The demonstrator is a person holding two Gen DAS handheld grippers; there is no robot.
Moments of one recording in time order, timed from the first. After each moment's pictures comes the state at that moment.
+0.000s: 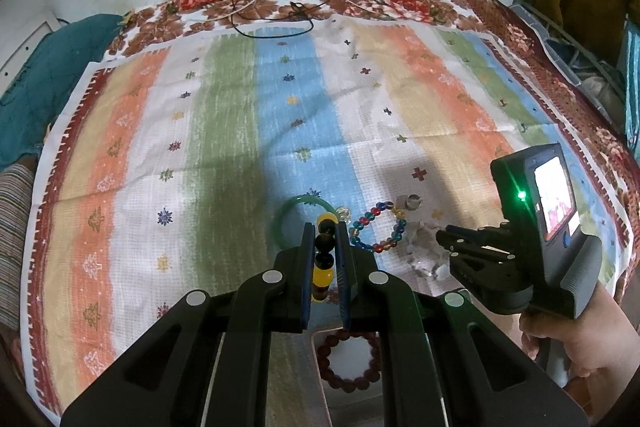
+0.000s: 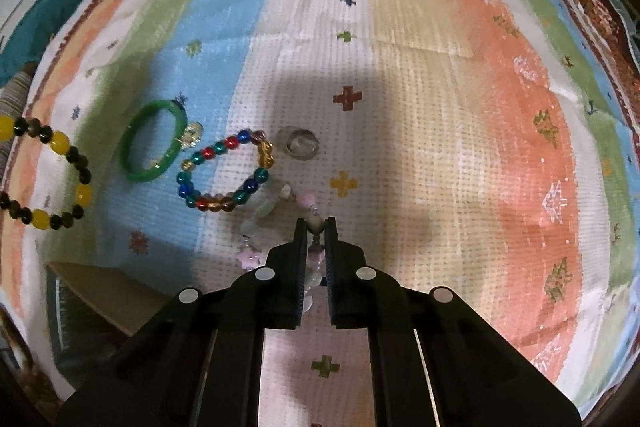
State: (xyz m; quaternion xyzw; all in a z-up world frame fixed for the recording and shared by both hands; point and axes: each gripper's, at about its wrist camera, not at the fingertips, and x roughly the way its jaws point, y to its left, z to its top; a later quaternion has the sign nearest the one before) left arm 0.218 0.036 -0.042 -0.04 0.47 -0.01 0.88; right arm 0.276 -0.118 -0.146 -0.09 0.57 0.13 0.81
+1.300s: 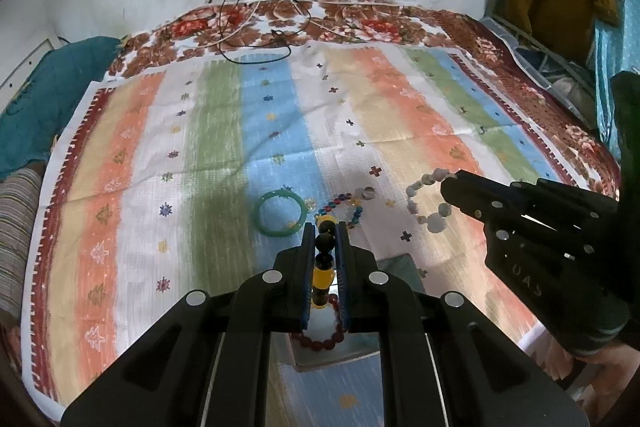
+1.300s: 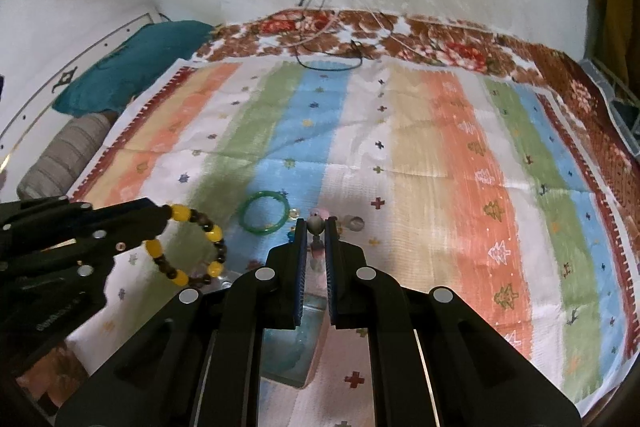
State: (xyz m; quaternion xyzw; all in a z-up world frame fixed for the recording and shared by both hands) left arm 0.149 0.009 -0.004 -0.04 0.42 -0.04 0.90; right arm 0.171 -0.117 -0.012 -0.08 0.38 0.20 0.90
